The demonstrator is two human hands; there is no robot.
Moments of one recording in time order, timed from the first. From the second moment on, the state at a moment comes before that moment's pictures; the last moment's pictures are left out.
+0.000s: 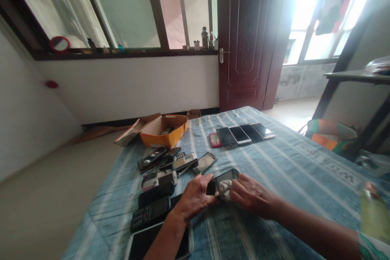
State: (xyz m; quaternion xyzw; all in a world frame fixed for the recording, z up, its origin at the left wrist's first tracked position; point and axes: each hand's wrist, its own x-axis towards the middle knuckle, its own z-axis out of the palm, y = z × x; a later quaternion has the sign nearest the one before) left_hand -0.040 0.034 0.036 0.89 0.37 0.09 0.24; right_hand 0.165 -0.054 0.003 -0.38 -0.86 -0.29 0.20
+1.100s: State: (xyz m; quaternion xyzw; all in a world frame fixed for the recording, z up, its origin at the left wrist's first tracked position) left_hand -0.038 0.034 0.036 0.89 0.40 0.08 0.22; right_hand 0.183 -0.048 -0.009 -0.53 -0.78 -0.29 0.18
